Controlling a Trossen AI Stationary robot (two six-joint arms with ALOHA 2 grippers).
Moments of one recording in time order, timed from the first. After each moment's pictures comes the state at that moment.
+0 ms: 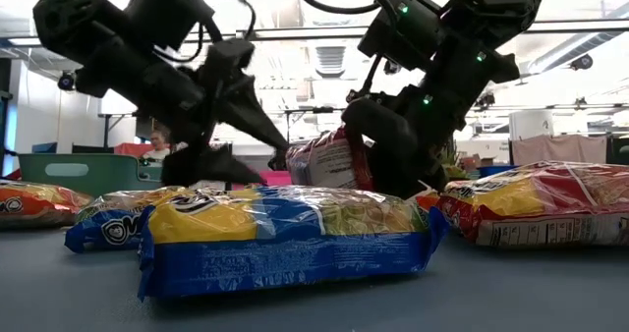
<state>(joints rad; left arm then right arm) -0.17 1.60 0.56 0.49 -0.20 -0.93 0.14 1.88 0.93 -0.02 0.21 0.67</state>
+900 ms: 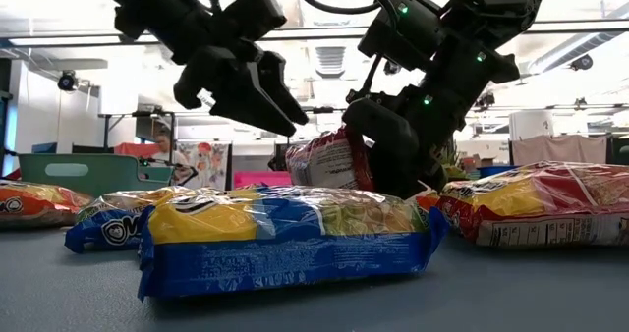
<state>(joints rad) -0.15 1.57 0.86 0.04 -0.22 0.31 0.14 1.88 0.93 -0.02 0.21 0.65</state>
